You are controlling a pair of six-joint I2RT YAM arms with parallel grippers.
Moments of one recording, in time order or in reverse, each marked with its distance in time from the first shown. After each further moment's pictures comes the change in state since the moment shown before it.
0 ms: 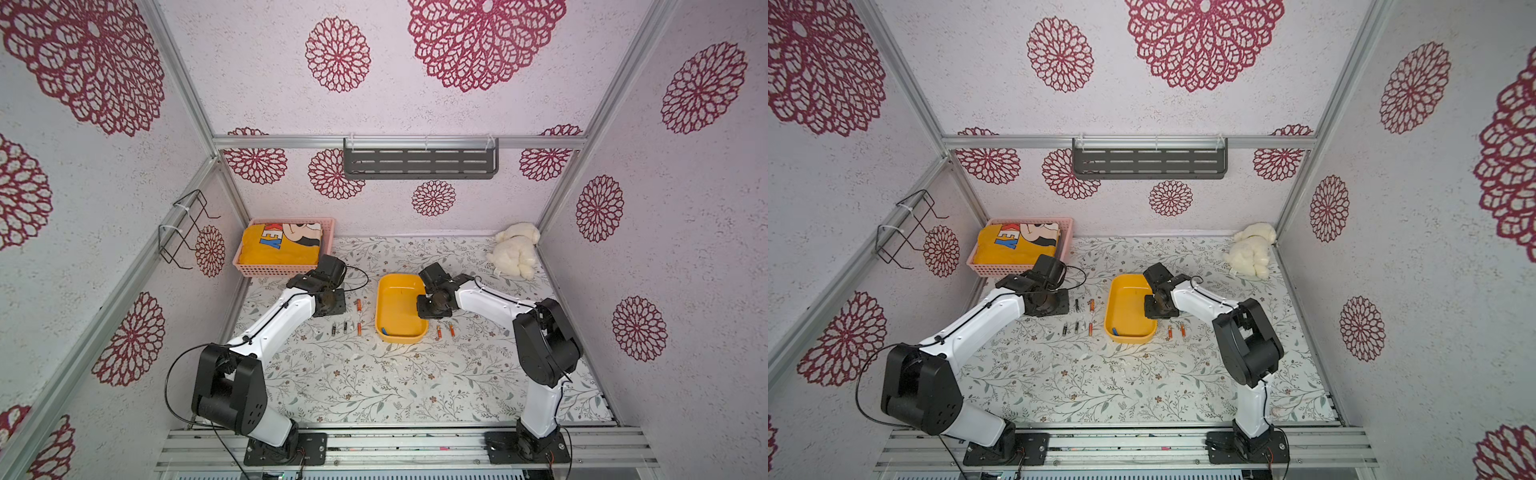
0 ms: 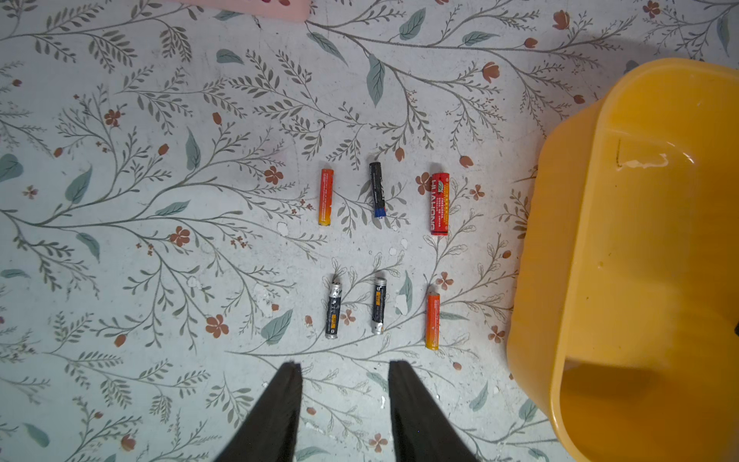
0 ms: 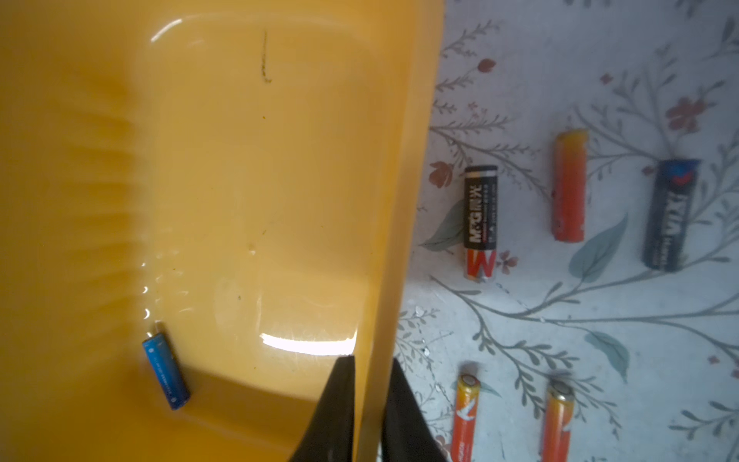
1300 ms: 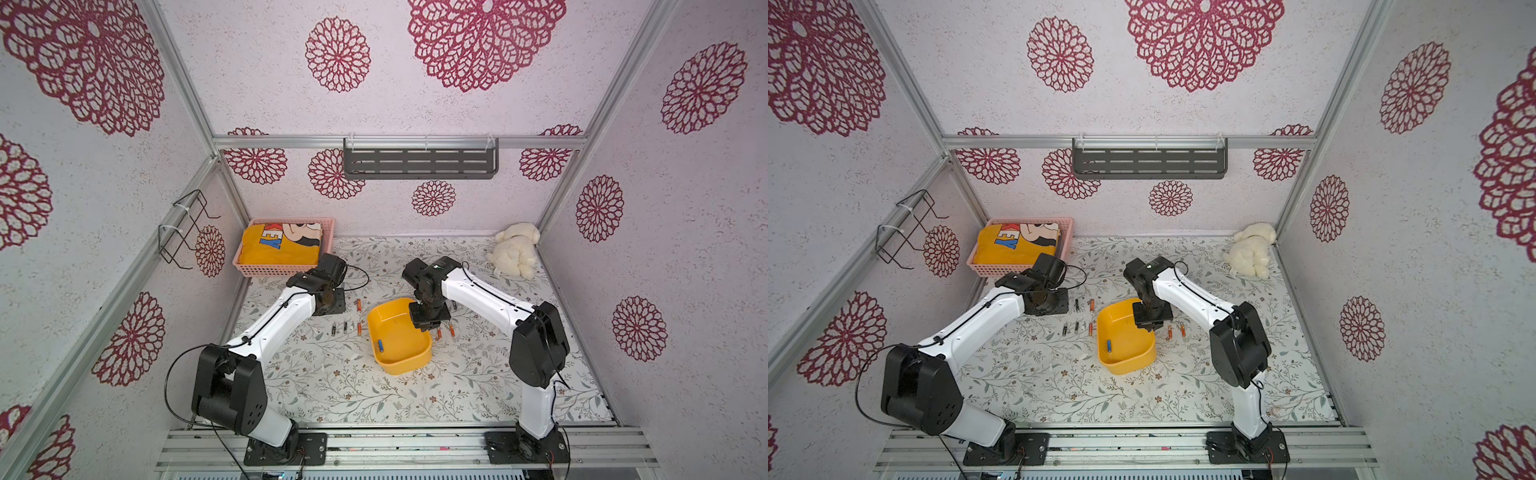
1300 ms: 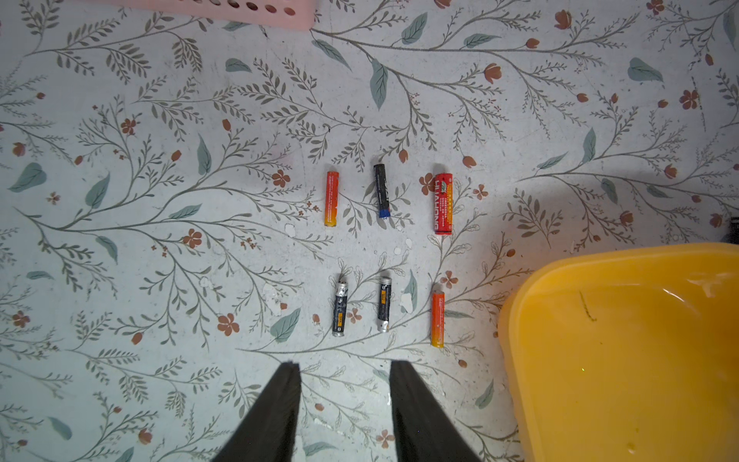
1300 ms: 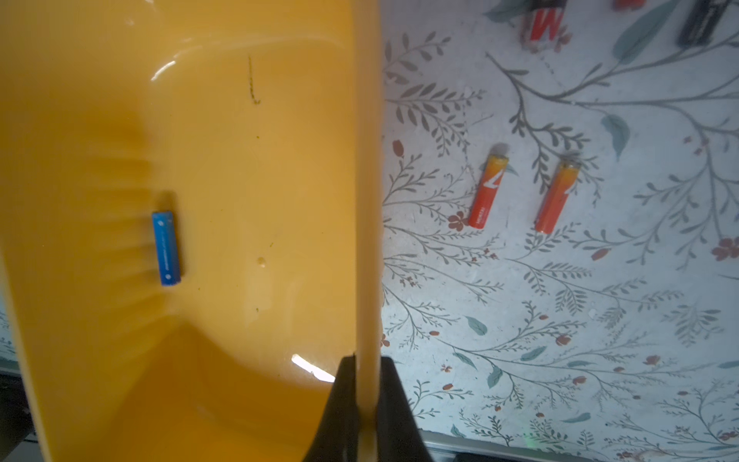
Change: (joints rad) left arm -0.005 0.002 0.021 -0.027 -0.018 0.015; right arm 0.119 0.058 0.332 -0.608 -0.070 -0.006
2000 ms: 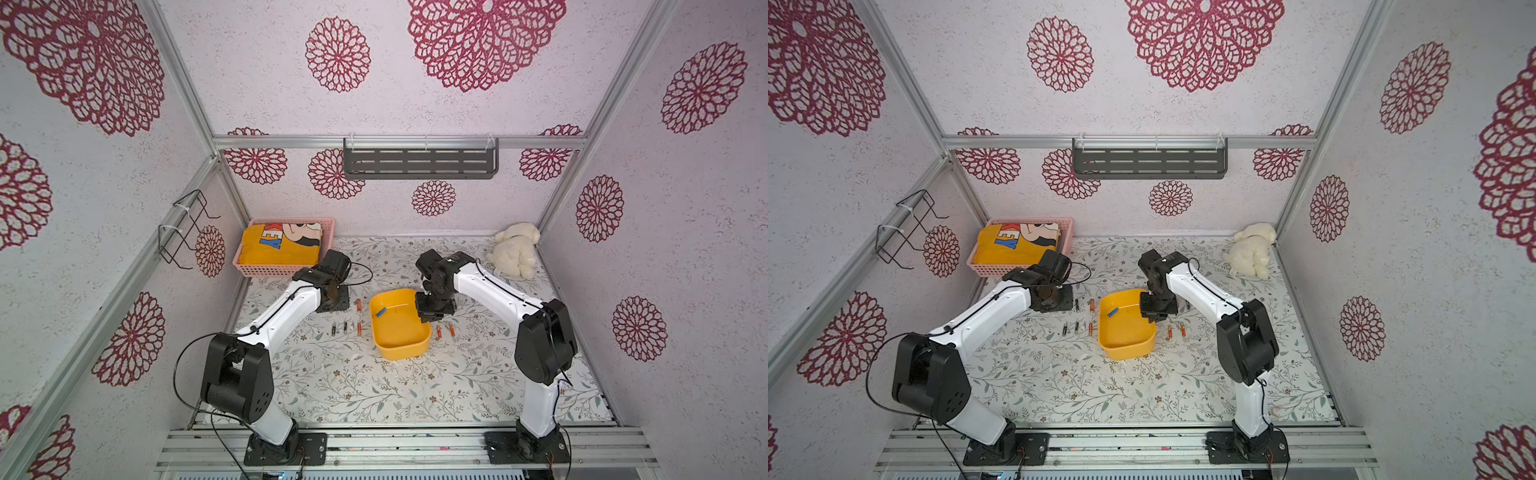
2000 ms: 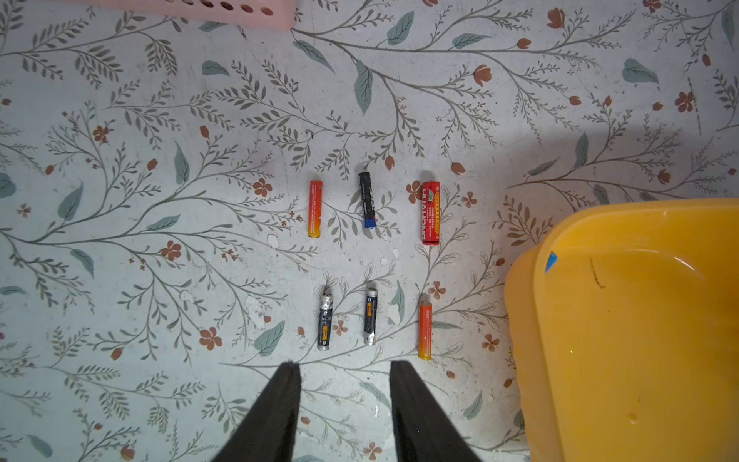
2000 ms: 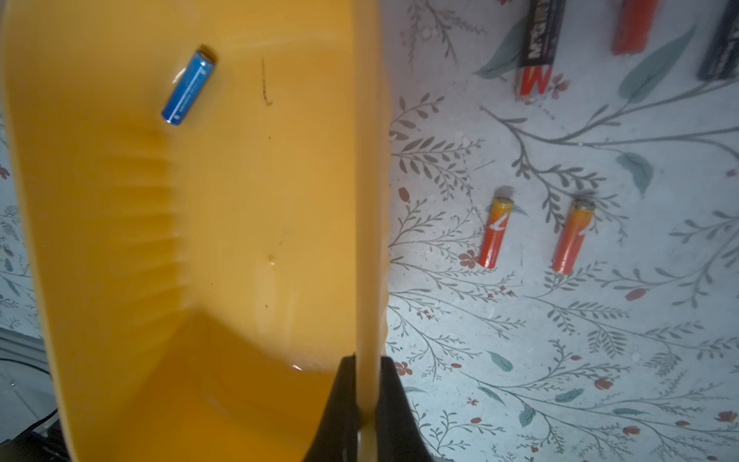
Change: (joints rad) left arm -0.006 0.079 0.061 -0.005 0.016 -0.003; right arm -0.100 -0.038 -0.049 0.094 -0.130 0.008
